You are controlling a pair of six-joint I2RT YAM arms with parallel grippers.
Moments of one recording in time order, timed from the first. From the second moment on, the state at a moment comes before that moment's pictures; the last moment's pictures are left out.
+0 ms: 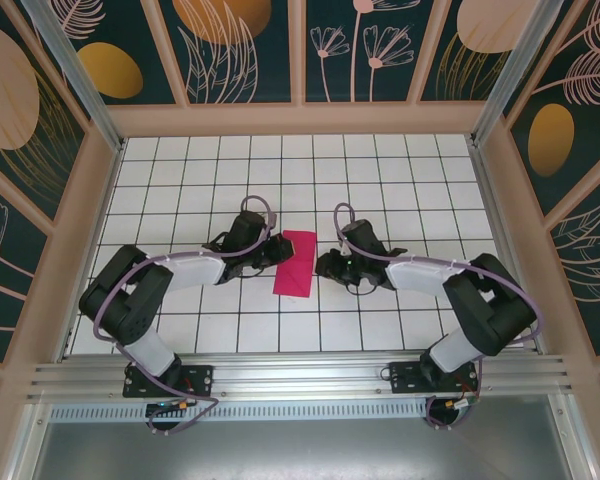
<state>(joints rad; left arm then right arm) -0.61 1.65 0.74 0.22 0.32 -0.86 0.64 1.54 0.66 -0.01 -0.36 0.86</state>
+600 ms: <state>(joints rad) -0.62 1.70 0.74 0.18 0.32 -0.85 0.64 1.66 0.73 0.05 -0.43 0.87</state>
